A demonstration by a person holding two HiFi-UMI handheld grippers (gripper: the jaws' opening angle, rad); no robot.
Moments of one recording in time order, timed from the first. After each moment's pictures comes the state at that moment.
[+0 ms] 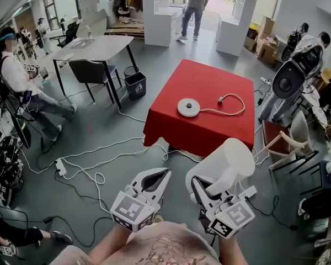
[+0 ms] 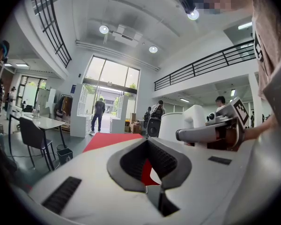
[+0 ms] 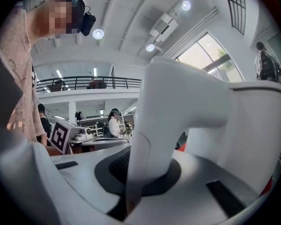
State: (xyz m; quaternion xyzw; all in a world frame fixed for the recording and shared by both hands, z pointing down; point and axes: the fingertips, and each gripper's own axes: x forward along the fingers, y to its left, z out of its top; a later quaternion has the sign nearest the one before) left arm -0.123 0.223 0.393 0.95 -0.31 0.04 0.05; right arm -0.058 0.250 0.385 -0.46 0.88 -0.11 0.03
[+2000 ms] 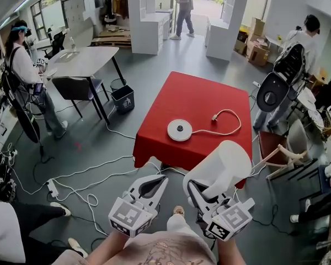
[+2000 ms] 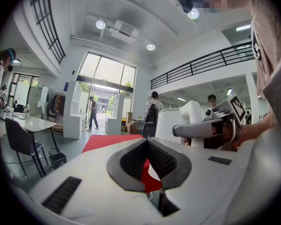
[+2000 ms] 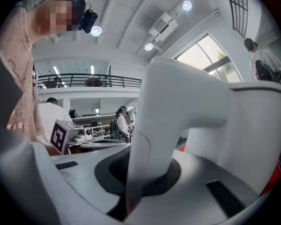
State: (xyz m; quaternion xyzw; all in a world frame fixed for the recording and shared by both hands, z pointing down) left arm -0.079 0.086 0.404 0.96 -0.28 0.05 0.03; right arm -0.018 0.112 0.387 -0.47 0.87 -0.11 0.02
